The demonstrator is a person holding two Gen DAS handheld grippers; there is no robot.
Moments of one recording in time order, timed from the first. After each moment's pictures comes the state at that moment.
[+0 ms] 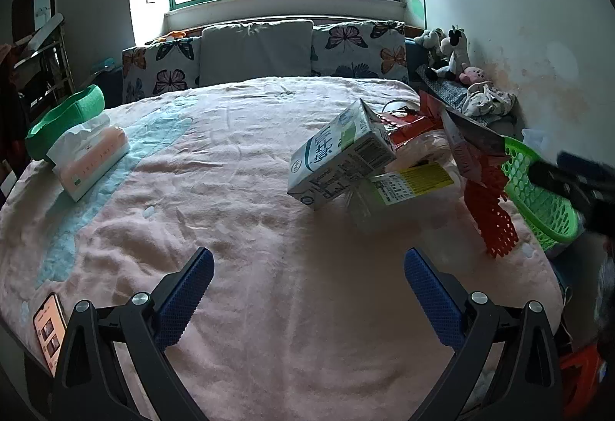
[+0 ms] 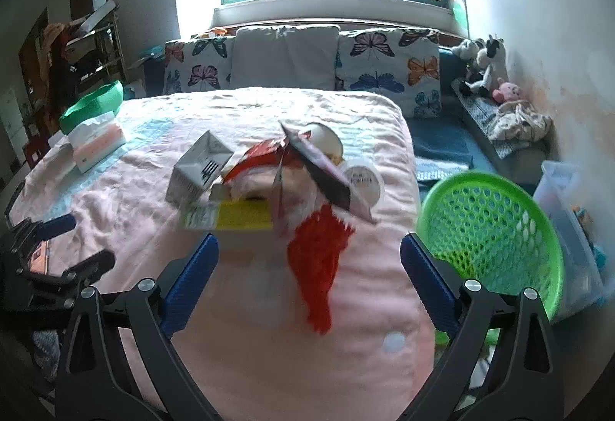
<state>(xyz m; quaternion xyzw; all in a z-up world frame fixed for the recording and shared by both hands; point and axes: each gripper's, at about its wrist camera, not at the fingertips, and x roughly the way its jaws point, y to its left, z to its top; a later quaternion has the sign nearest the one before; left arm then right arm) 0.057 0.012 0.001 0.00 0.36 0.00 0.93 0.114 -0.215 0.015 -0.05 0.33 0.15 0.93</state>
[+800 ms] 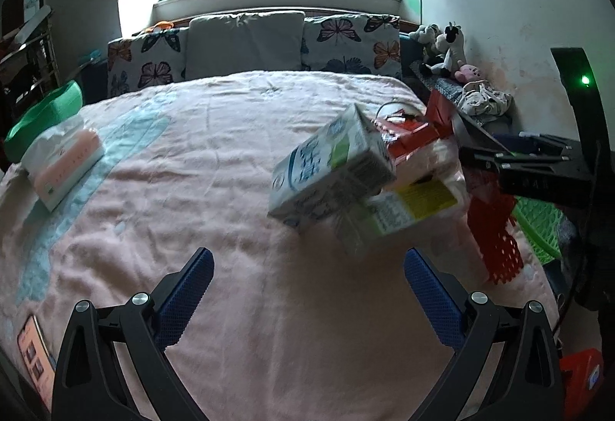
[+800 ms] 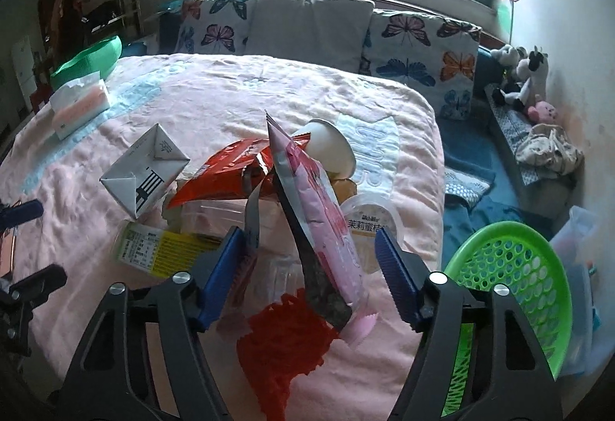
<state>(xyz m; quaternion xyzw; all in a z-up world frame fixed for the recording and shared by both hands) 0.106 0.005 -0.003 -0.01 0.38 -0.02 0.93 0.212 -0.197 -0.017 -0.11 0.38 0.19 0.90</state>
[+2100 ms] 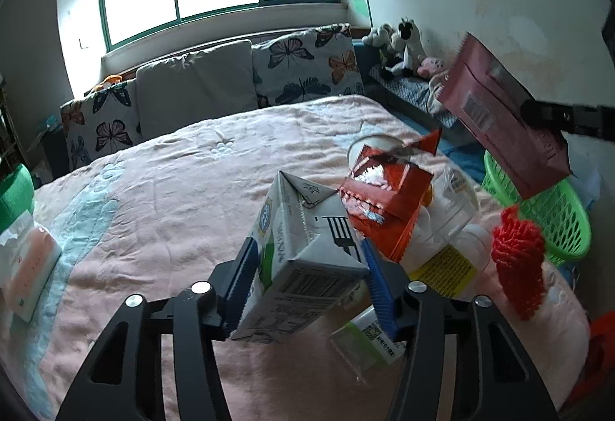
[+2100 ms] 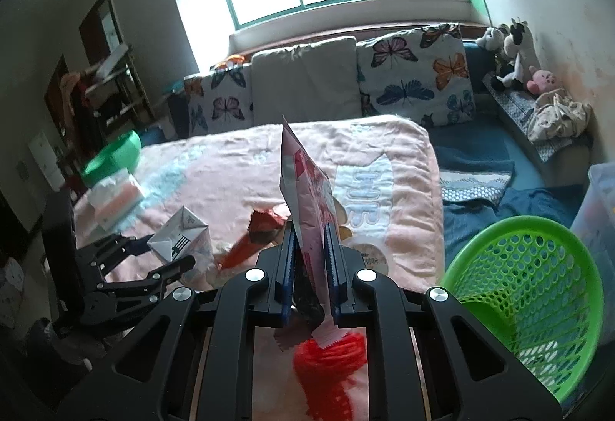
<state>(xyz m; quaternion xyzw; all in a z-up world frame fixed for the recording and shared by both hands) 0.189 -0.012 -0.002 0.06 0.33 -0.10 0.94 0.200 -0.252 0.039 0.05 0.32 0.22 0.92</state>
